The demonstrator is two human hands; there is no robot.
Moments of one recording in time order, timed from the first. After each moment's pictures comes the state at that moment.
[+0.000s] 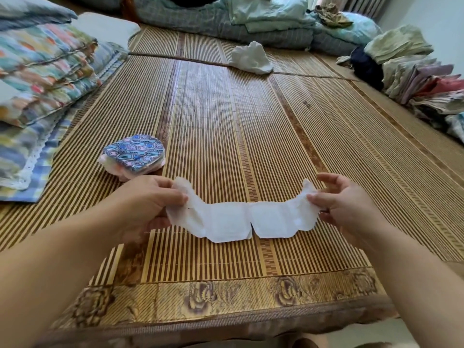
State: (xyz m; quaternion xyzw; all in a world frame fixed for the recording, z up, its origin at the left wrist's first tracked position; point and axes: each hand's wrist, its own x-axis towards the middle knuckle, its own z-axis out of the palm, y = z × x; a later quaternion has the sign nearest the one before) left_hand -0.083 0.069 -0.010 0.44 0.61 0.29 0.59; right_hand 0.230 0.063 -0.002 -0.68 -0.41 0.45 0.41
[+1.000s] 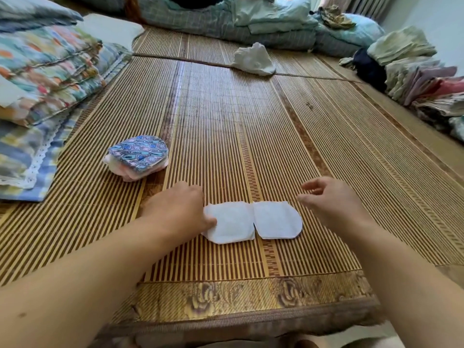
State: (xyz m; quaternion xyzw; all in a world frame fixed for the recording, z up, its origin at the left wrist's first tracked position) left_hand -0.040 0.071 -0.018 0.72 0.68 -0.03 0.15; right_hand 0.203 0.068 0.003 -0.76 -0.58 0.21 0.19
